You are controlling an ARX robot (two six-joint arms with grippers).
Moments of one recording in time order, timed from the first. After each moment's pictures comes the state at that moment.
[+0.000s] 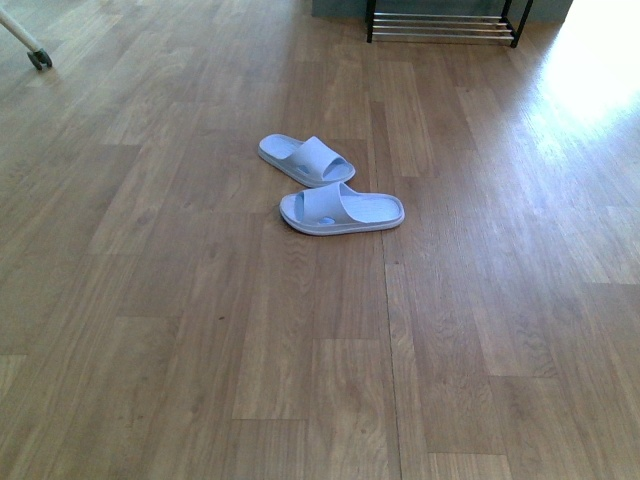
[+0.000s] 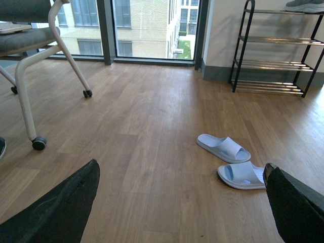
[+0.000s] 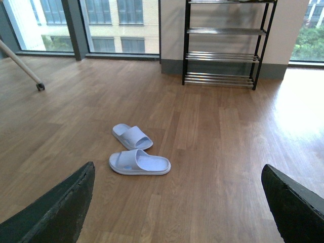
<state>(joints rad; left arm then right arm) 0.00 0.02 0.01 0.00 0.00 -0.01 0.00 0.00 0.02 0.00 0.00 0.00</state>
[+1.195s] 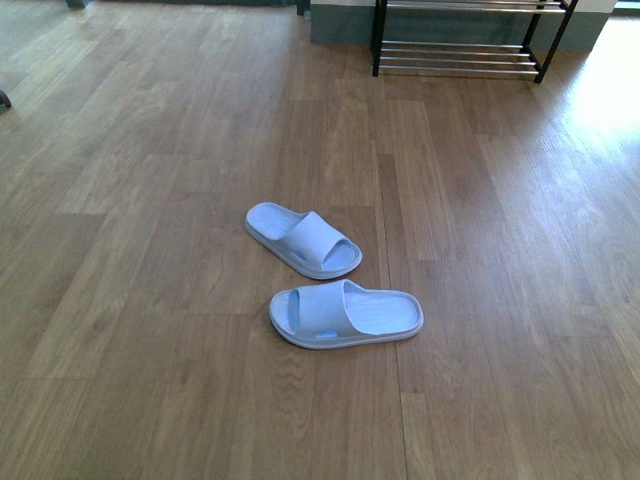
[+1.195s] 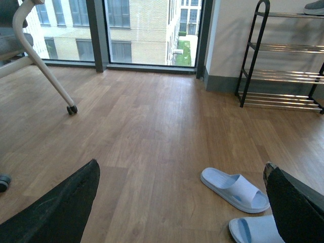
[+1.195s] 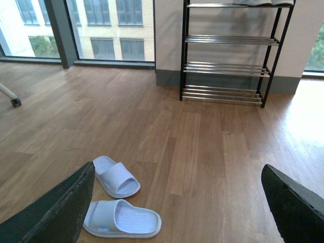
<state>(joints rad) 0.00 0.02 0.01 0.00 0.00 -0.01 0.00 0.00 0.02 0.00 0.00 0.00</state>
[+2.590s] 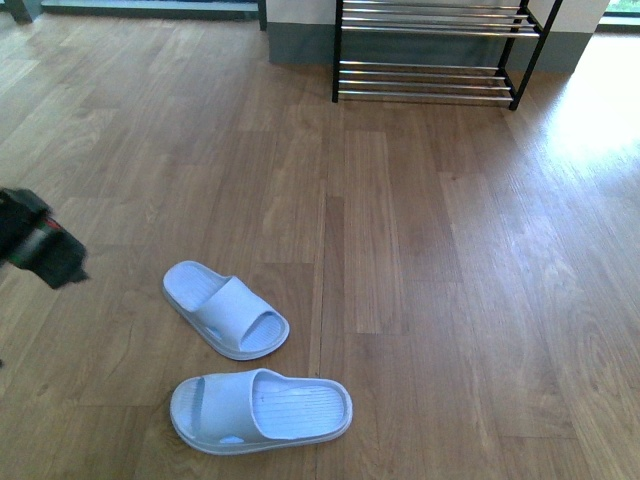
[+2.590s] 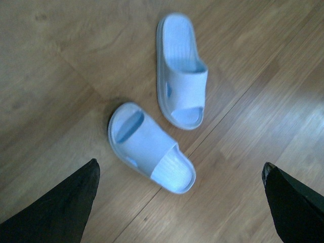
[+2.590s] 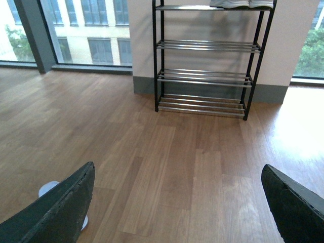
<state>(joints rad) -0.22 1.71 0.47 0.32 -0.09 -1.04 0.00 0.00 0.02 0.00 0.00 0.00</state>
